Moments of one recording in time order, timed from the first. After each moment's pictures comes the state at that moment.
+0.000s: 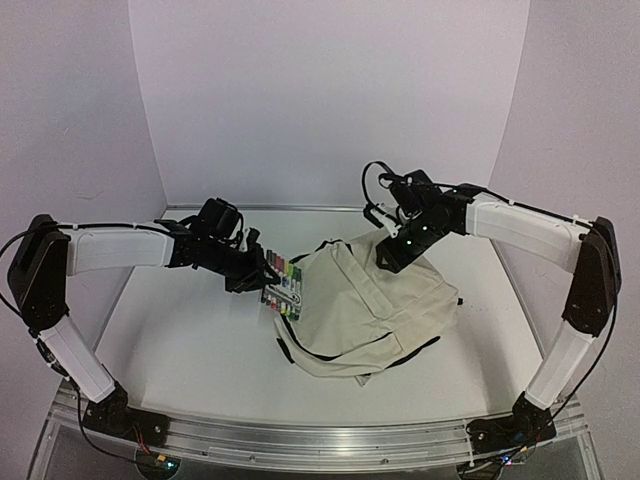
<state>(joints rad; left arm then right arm) -0.64 1.63 1.09 -0.28 0.43 -0.87 0.65 1.74 1.48 -0.77 0.05 -0.12</state>
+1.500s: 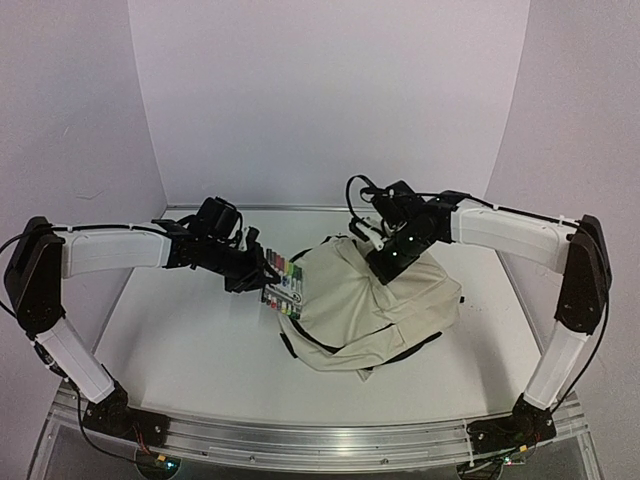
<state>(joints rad) -0.65 1.60 1.08 -0.29 0.42 -0.89 0.72 1.78 1.49 -0.79 0.02 -0.04</state>
